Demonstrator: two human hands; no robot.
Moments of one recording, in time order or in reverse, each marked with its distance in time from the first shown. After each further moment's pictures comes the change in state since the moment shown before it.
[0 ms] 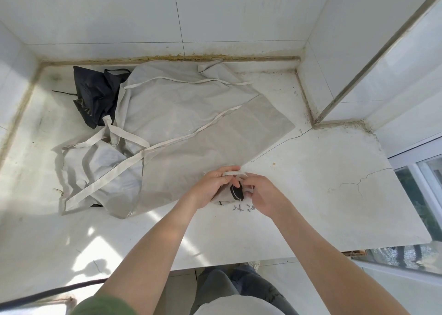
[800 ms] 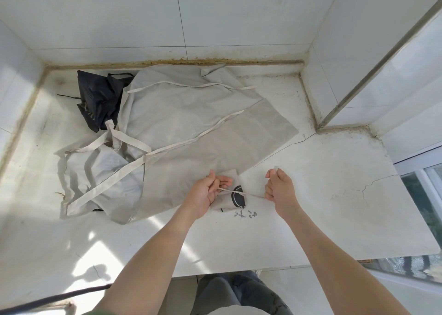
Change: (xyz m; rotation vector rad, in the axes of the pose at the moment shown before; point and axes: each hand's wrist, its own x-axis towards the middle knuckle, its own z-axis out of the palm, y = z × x) left_hand 0.003 -0.016 -0.009 -0.337 0.269 0.024; right_hand 0.025 0.009 -0.039 -0.030 0.427 -0.214
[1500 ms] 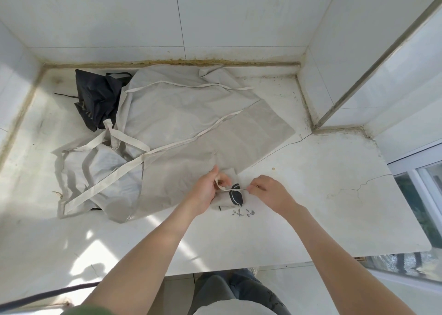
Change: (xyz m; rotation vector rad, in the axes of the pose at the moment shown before) left_hand -0.001 0.009 0.015 0.191 0.006 -0.043; right_hand -0.012 -0.013 -0.007 -0.951 -0.354 -0.279
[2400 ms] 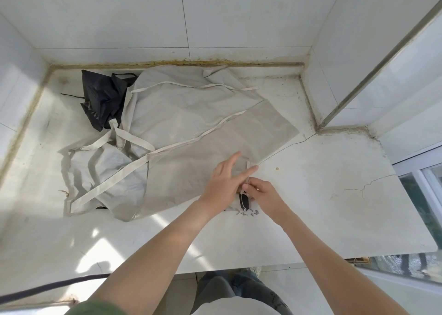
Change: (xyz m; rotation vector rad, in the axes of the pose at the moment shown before) left_hand 0.001 -0.008 0.009 1.215 0.064 0.836; right_hand -0.005 -0.012 0.028 0.579 -0.024 -0.030
